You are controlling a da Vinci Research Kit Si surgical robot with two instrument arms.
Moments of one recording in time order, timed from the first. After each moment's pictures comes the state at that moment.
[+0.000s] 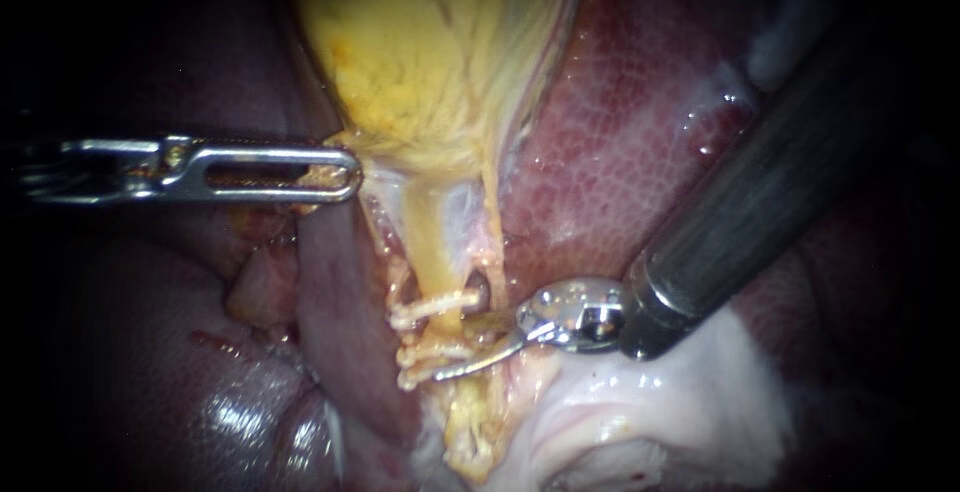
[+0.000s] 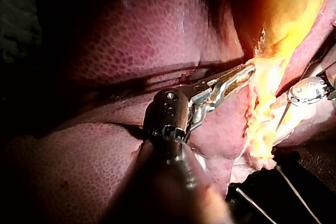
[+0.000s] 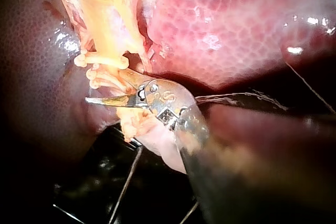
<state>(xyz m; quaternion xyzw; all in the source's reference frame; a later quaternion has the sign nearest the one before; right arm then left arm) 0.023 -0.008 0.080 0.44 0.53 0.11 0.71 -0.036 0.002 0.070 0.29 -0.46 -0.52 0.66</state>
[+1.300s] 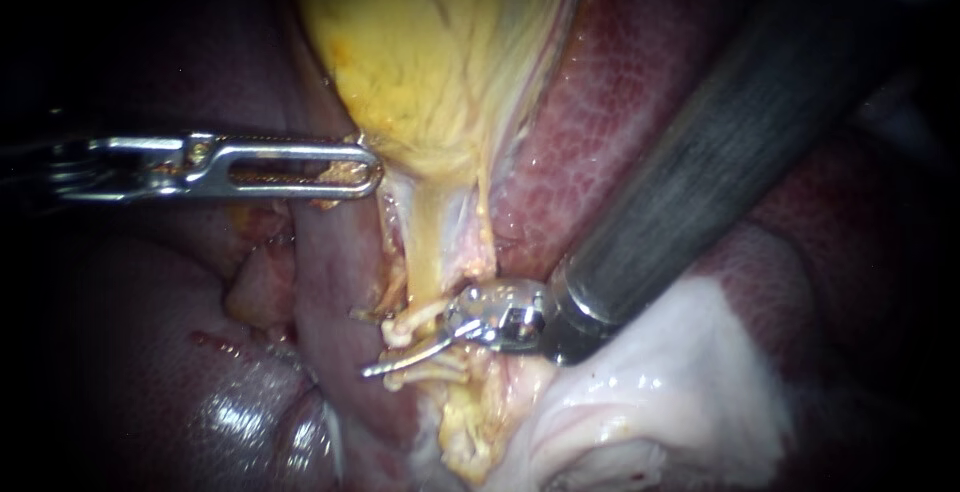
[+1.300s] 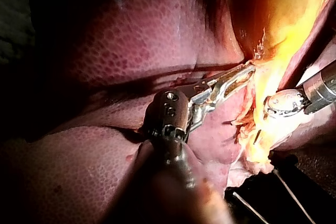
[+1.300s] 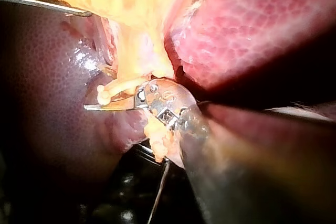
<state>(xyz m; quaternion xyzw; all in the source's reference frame) 0.029 -0.008 0.081 0.46 0.54 0.12 0.70 -0.038 0.001 0.070 0.29 -0.46 -0.52 0.66</state>
